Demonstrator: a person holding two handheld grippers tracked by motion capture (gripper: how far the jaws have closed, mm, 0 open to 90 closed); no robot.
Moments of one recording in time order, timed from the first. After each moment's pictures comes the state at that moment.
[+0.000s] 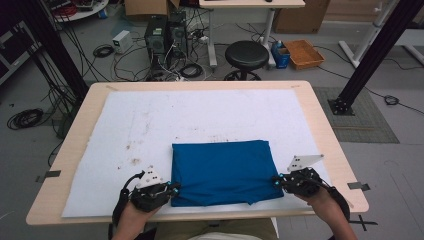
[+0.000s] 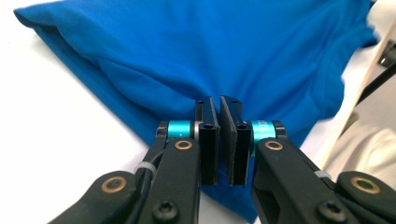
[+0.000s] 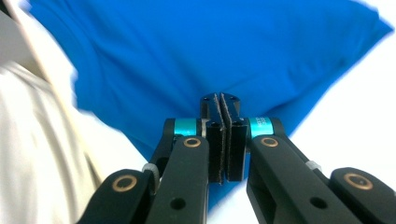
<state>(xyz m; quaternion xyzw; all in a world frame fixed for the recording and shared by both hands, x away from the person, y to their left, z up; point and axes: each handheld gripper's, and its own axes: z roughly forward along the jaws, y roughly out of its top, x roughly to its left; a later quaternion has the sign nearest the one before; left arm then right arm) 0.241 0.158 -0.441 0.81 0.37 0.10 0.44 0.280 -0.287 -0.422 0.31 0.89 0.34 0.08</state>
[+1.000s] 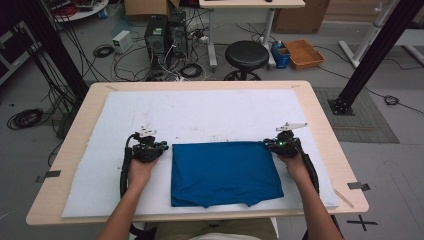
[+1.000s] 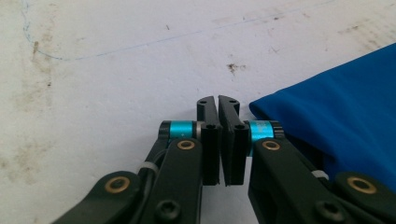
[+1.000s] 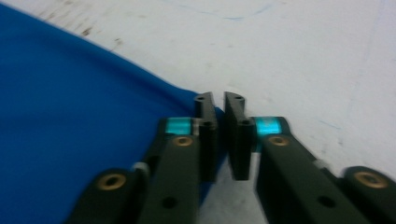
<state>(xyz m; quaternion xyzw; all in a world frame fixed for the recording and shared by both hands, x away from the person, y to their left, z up) 0.369 0.186 -0.451 0.73 0.51 0.19 0.40 0.397 -0.273 -0.447 0.44 0.81 0.36 0.16</state>
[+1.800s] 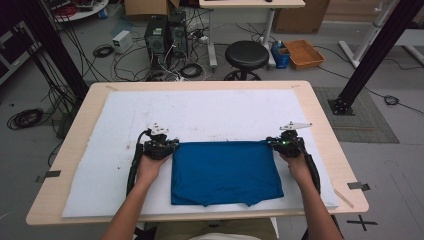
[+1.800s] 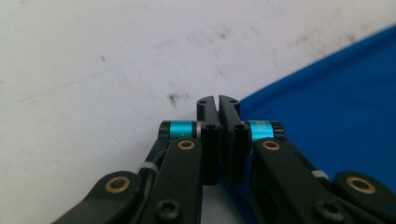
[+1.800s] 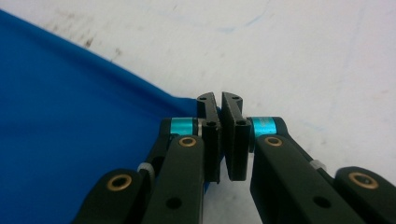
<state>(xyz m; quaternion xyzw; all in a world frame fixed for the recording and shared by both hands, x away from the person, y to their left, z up) 0.385 0.162 -0.445 0.74 0.48 0.17 0.43 0.395 -0.283 -0.440 0.45 0.78 0.39 0.17</state>
